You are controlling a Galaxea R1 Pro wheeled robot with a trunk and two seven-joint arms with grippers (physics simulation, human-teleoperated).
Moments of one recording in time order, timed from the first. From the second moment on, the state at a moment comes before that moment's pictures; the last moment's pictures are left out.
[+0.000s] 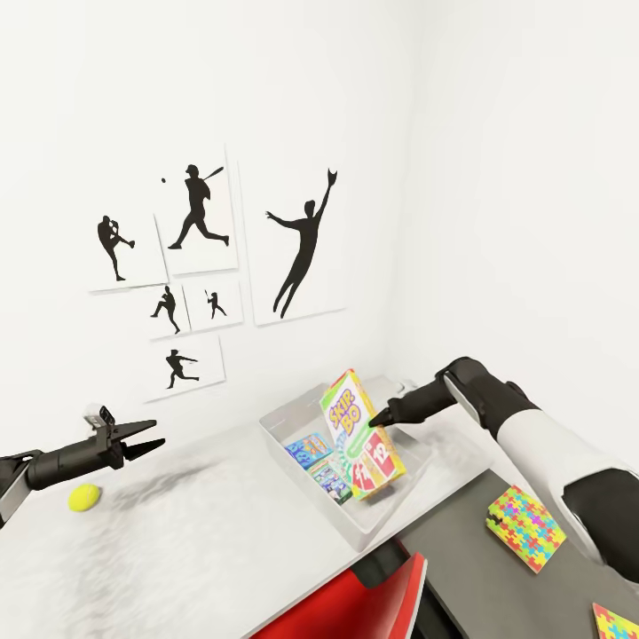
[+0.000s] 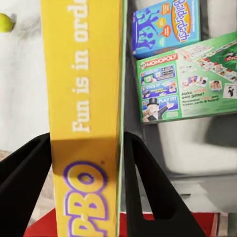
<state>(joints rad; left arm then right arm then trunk) -0.80 0.54 0.02 -0.44 0.39 0.80 -1.57 -1.16 -0.18 0.48 -0.47 -0.14 0.98 1.02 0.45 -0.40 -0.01</state>
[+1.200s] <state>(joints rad) -0.80 0.54 0.02 -0.44 0.39 0.80 -1.57 -1.16 -0.16 0.54 -0.42 -0.14 0.92 1.11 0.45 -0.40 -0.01</state>
